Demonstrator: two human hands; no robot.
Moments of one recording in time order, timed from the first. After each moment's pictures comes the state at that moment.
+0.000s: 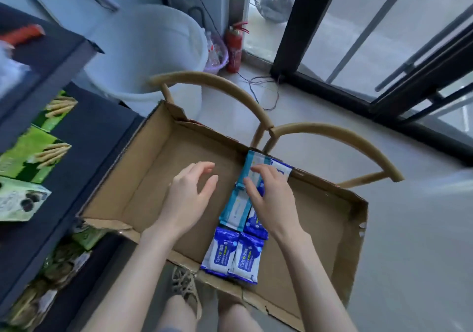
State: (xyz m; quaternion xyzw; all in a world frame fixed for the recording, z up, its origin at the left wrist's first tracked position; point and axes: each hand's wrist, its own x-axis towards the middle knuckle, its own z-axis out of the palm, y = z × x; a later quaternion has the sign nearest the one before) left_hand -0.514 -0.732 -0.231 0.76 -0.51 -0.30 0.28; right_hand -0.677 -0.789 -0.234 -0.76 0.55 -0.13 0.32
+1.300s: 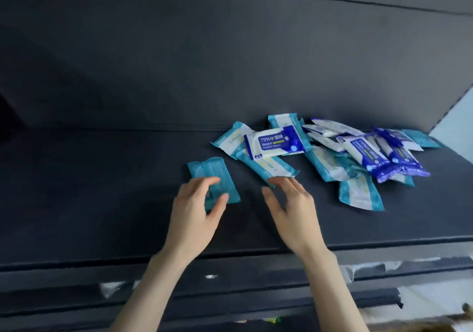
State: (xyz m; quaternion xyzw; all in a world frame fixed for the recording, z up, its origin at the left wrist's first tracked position) left_hand -0.119 -0.231 -0.023 0.89 -0.14 0.16 0.40; right_hand -0.141 -0.415 -0.009 -0.93 0.02 -0.19 0.33
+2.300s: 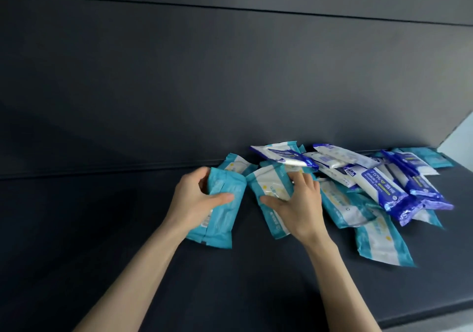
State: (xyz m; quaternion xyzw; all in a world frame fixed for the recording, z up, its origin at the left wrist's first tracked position) left_hand 0.022 -0.252 0.020 0.84 -0.07 -0.04 0.54; right_hand -0.016 -0.450 -0.001 -0.93 0.13 -0.16 0.31
